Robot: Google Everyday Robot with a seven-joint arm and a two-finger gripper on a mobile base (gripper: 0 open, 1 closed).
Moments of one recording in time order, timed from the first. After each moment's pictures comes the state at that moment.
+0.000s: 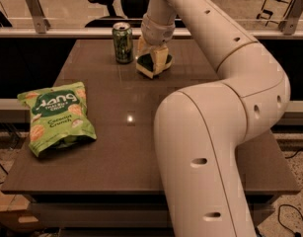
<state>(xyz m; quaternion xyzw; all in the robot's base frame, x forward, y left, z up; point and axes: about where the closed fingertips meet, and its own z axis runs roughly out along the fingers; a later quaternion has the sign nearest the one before) 0.734 -0.008 0.830 -0.89 0.44 0.03 0.13</state>
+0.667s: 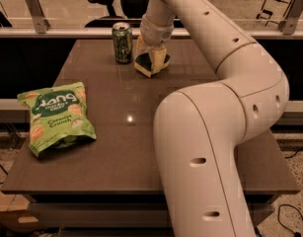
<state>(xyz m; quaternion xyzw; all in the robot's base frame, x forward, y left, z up) 0.744 -0.001 0.824 -0.89 0.44 0.02 0.14</state>
